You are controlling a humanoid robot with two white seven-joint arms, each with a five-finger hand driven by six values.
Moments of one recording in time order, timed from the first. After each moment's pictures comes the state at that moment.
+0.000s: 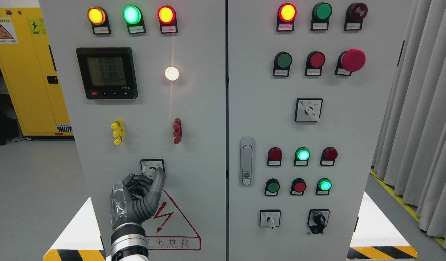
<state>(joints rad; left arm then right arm) -0.42 -0.15 -0.12 -1.90 -0.27 0.66 0.40 0.12 0.12 0.05 -0.13 0.00 -0.09 -0.24</state>
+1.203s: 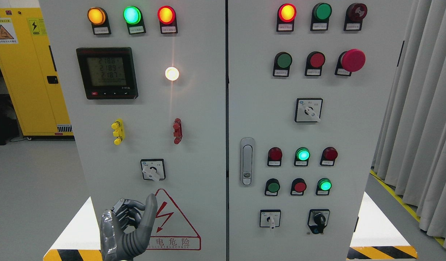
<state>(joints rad) -0.12 -0.13 -0.11 -1.95 -0.23 0.19 0.41 0.12 0.12 0.05 -0.13 0.00 -0.09 -0.24</state>
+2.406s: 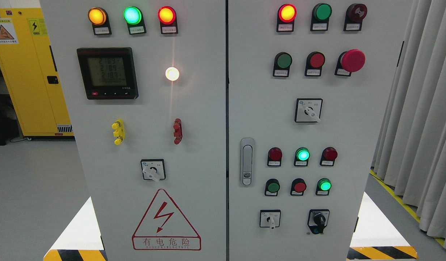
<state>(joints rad) 0.34 -0.02 0.10 -1.07 0.03 -0.62 0.01 0.12 0.12 0.05 -0.13 0.00 -0.09 -0.24</state>
